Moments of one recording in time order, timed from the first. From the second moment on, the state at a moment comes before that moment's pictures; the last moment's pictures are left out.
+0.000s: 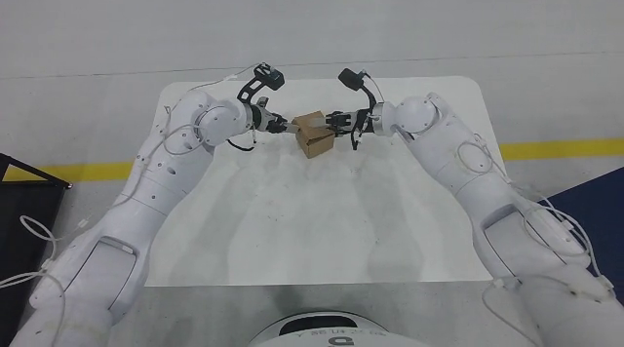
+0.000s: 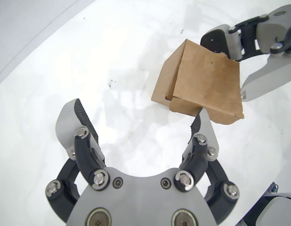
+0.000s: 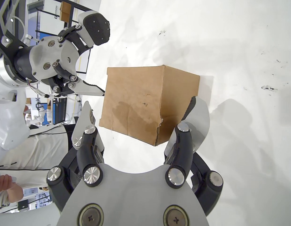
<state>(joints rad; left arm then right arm) 0.72 -1.21 -0.84 -1.11 0.75 -0.33 -0.84 -0.61 -1.34 0.75 -0.68 0.05 -0.37 0.91</state>
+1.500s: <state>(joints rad) 0.69 -1.23 -0.87 -0.93 0.73 -0.41 -0.74 -0.57 -1.39 0.77 -0.57 0.06 -0.35 0.96</state>
